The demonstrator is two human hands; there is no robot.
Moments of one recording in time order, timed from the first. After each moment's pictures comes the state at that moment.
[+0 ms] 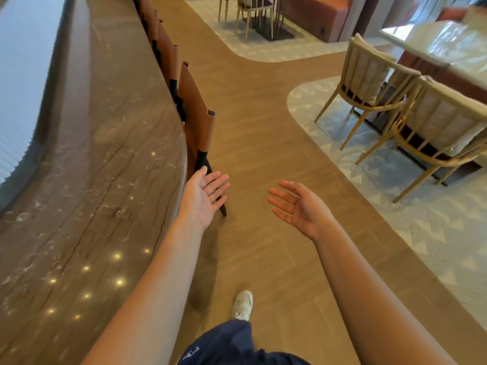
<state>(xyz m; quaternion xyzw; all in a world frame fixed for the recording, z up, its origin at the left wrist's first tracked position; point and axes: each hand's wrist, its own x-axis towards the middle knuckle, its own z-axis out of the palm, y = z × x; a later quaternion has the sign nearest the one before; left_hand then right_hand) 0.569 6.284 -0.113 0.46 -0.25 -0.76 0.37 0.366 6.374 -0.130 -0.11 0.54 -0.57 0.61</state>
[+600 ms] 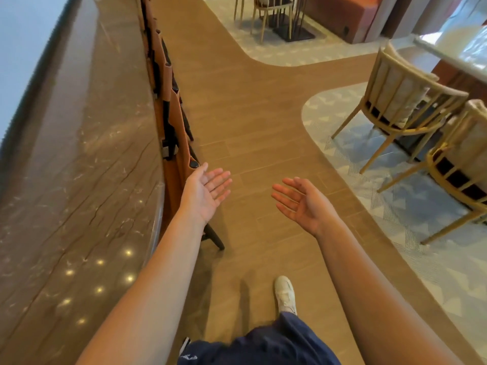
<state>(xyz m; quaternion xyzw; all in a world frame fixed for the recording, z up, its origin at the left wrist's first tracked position) 0.425 6.059 -0.116 0.48 -0.22 -0.75 0.40 0.214 6.140 -0.135 -0.10 0.52 -0.57 0.63</state>
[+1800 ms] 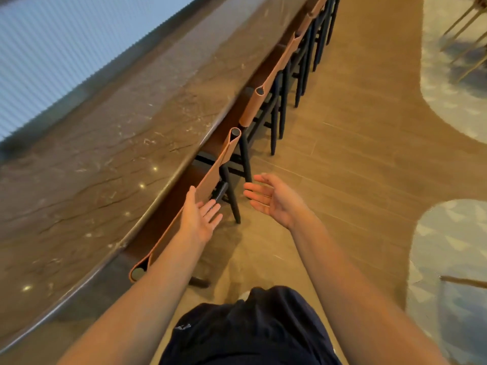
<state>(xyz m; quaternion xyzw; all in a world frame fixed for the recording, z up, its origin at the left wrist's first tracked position) 0.335 5.731 -0.182 0.53 0.17 -0.53 0.63 0.193 5.630 -0.145 -0.31 0.50 -0.18 0.79</state>
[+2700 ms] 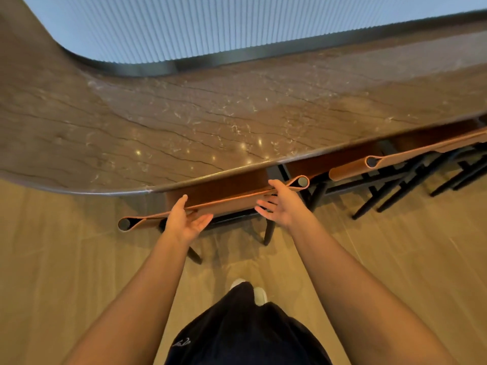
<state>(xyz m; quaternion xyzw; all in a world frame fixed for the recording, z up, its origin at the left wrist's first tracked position) 0.351 5.716 -0.210 0.36 0.45 -0.21 0.79 0.327 5.495 -0.192 -0.39 0.45 0.16 0.79</state>
